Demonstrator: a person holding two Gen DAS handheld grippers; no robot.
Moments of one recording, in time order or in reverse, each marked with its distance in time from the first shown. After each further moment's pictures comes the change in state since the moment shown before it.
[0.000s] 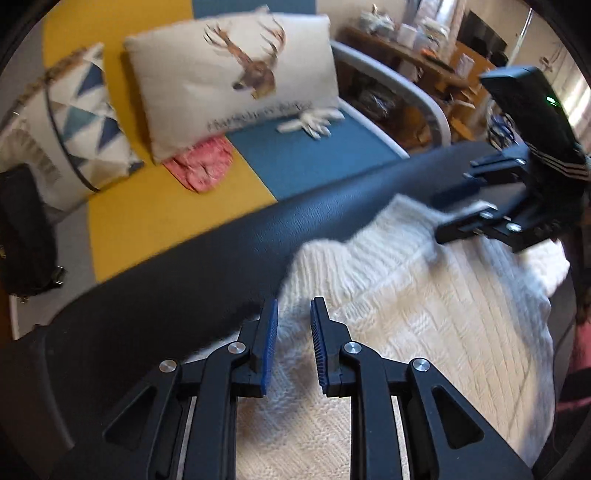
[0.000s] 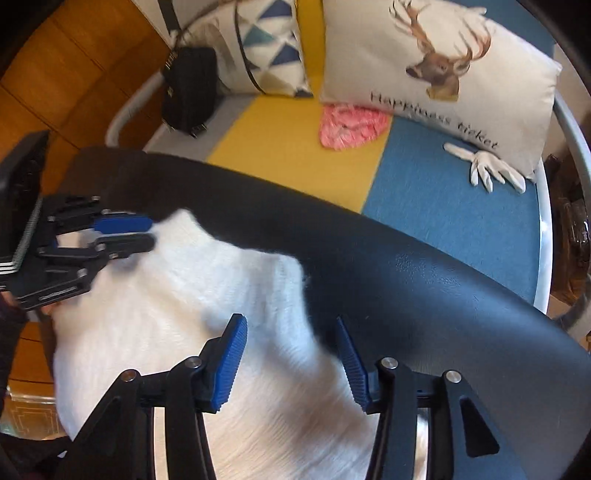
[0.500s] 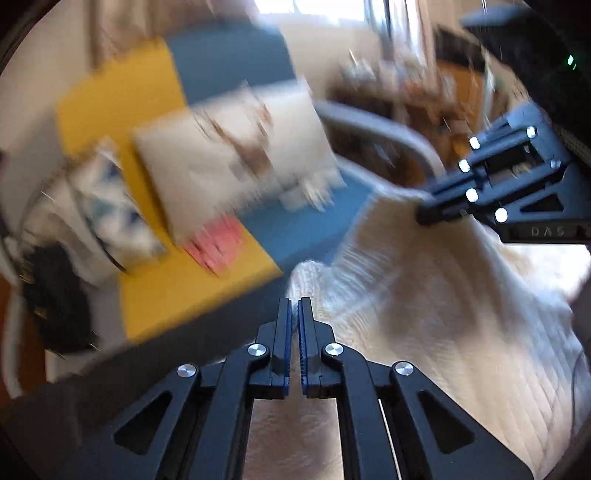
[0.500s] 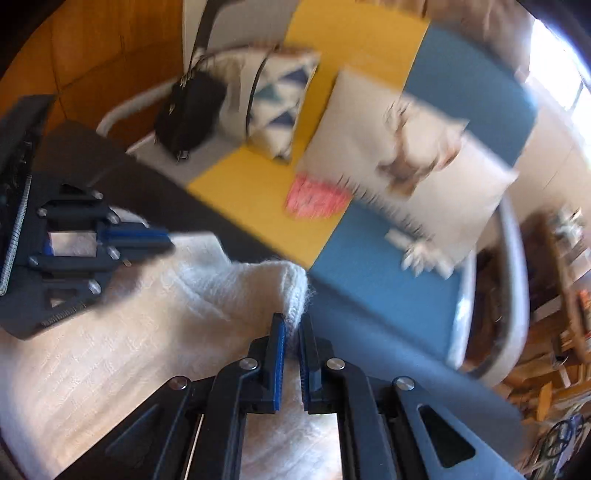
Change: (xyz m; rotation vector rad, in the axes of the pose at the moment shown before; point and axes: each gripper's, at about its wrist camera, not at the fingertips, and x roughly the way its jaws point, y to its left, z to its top) left arm -0.036 -0.077 -0.010 0.113 -0.435 0.347; right arm -0.050 0.077 -0.030 -0.227 -0.271 -0.386
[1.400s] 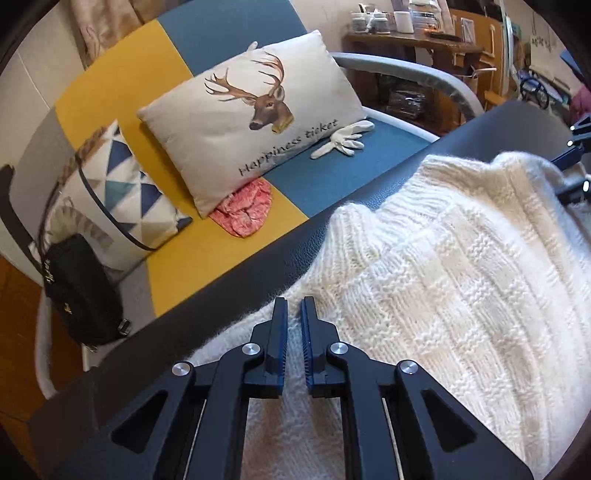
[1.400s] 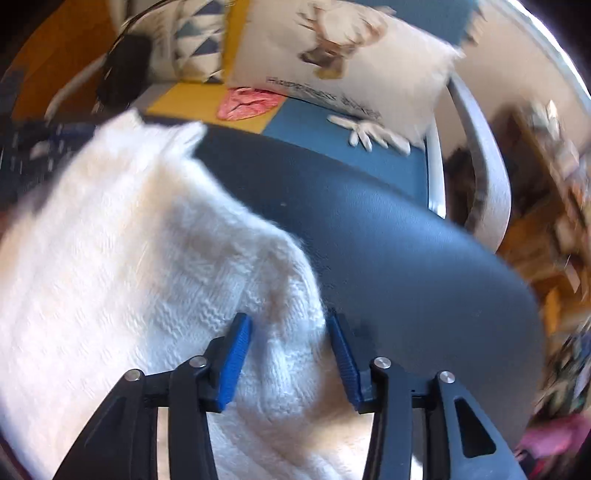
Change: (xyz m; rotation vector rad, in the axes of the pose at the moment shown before) left arm 0.068 -0.015 -0.017 0.093 0.250 0.075; right arm 0.027 -0.116 -0.070 0.236 0.236 -0.008
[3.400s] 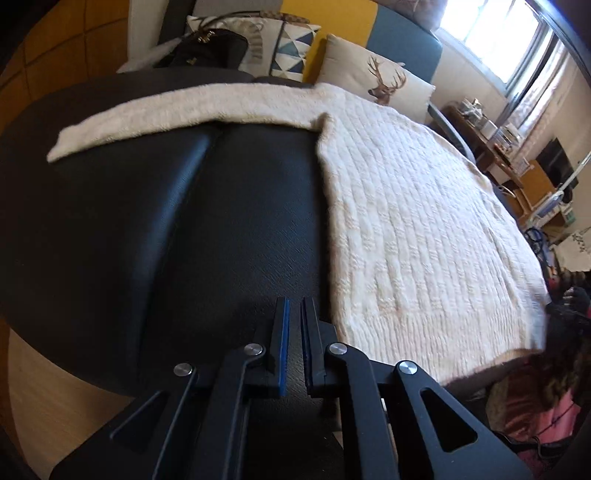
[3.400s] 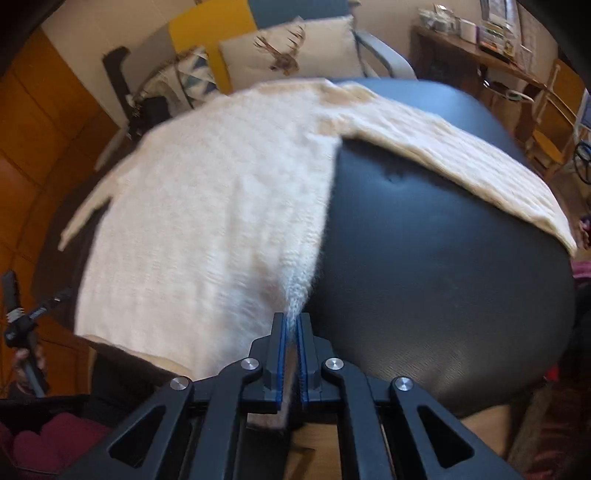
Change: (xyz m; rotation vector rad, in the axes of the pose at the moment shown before) left arm -0.288 0.055 -0.368 -0.748 0.099 -0.220; right arm -0.131 0.065 -0.329 0.388 -0.073 0.173
